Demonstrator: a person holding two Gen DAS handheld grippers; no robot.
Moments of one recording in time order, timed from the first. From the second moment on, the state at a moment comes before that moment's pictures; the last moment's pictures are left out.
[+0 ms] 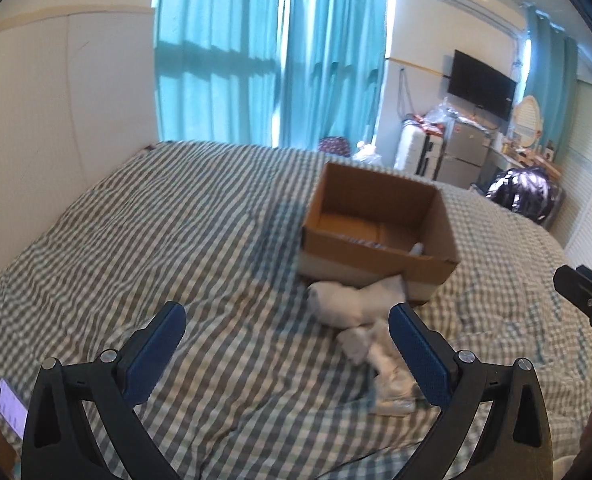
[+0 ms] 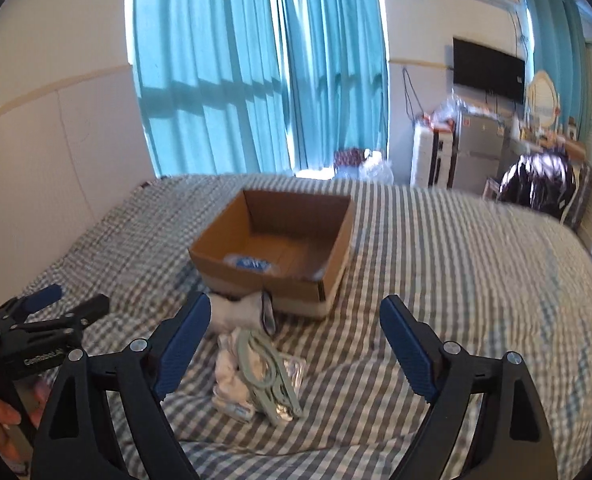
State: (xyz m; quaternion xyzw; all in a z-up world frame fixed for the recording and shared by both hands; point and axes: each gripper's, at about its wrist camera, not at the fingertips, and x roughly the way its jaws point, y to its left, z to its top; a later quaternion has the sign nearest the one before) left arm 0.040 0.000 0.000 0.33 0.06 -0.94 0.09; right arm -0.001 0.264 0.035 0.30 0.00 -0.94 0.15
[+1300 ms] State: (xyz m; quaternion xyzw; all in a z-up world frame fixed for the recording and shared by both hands) left arm 0.020 0.042 -0.120 0.43 -0.01 -0.90 0.06; right arm -0.069 0.226 -0.104 0.47 -0.02 -0.86 0.19
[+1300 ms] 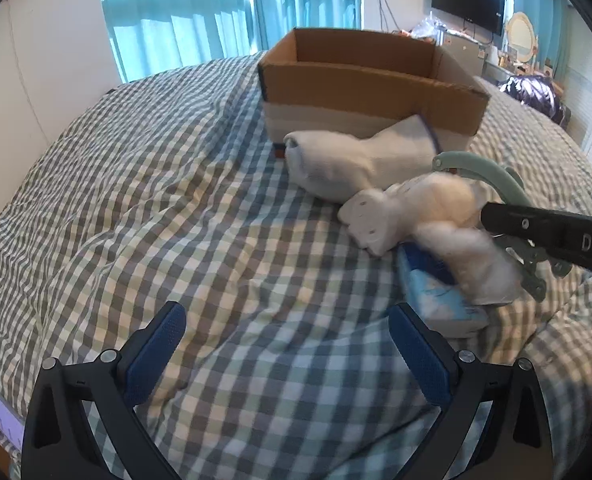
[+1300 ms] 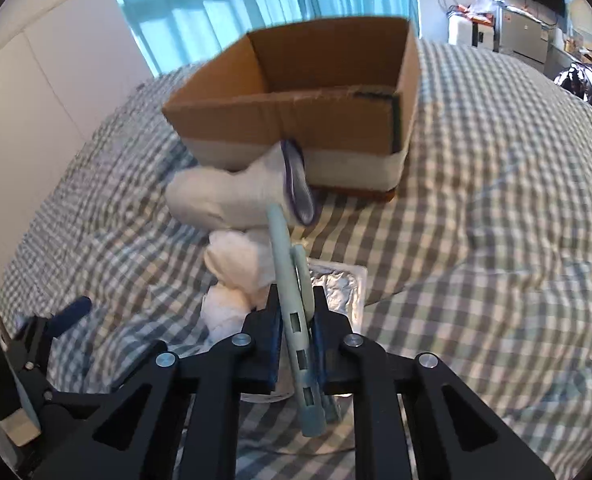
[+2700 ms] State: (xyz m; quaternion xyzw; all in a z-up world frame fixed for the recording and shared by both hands) left arm -0.005 0.095 -0.057 0.43 0.00 -0.90 0.00; right arm -0.033 0.283 -0.024 0.38 -0.04 -0.91 0.16
